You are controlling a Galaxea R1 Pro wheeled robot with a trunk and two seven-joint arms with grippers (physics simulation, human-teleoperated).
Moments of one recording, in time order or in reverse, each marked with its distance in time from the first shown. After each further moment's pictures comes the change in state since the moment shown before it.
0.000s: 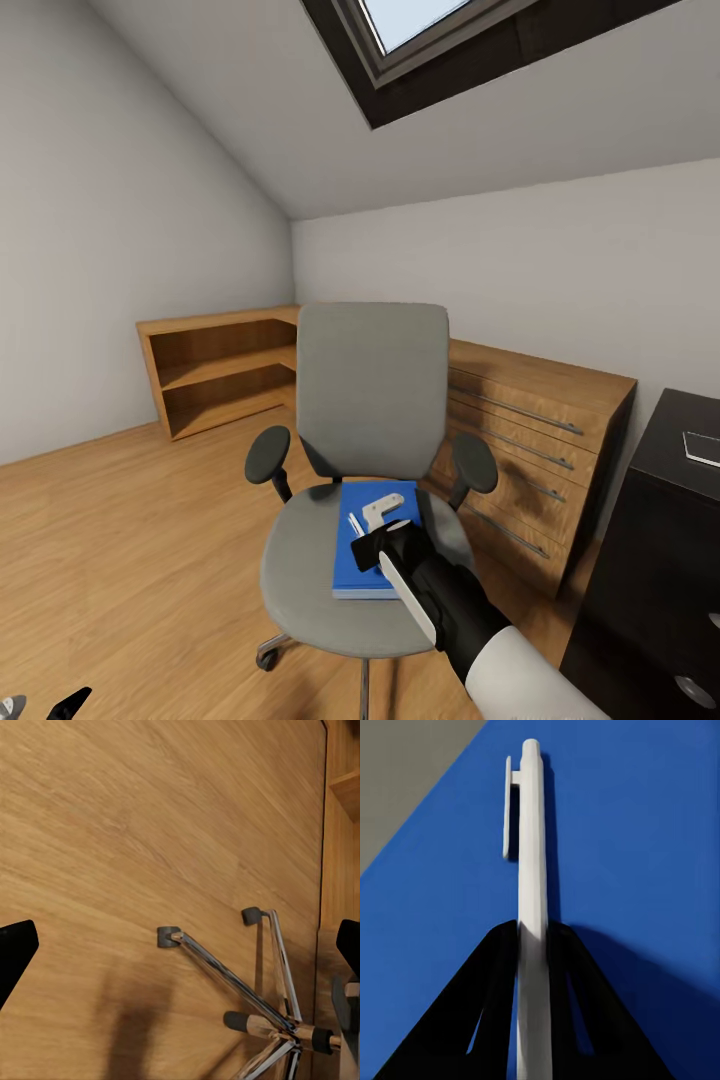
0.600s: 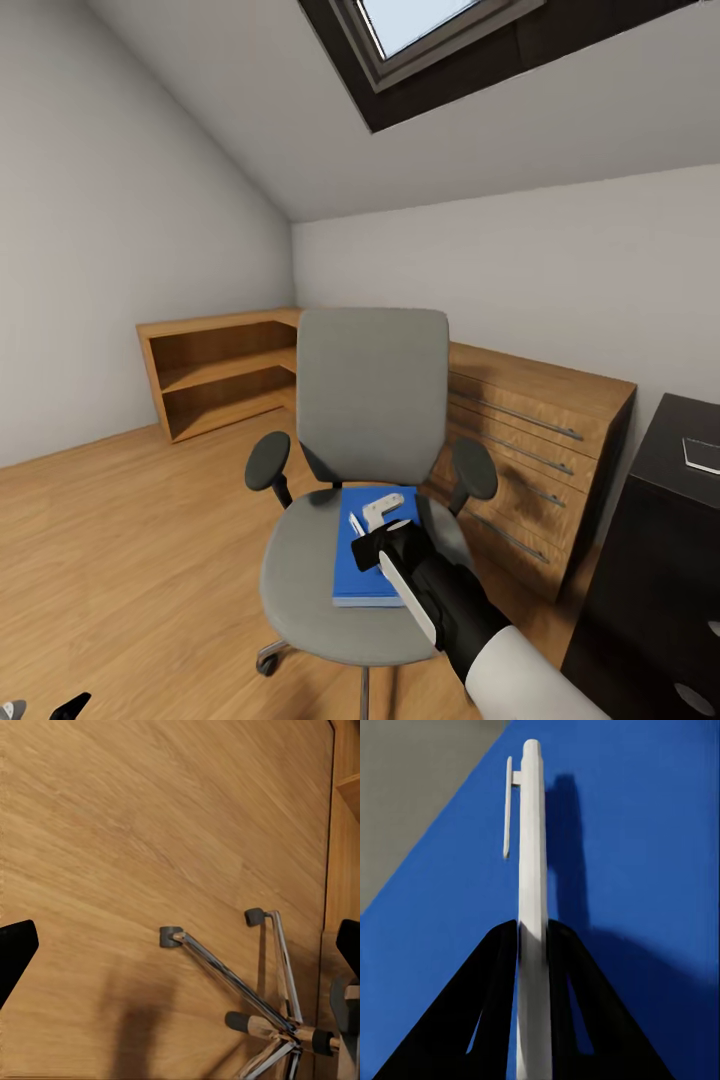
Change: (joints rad) left arm 0.000 -0.004 0.000 0.009 -0.007 -0.006 0.013; right arm -0.001 0.000 0.000 -0.001 -0.001 0.000 0.000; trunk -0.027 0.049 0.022
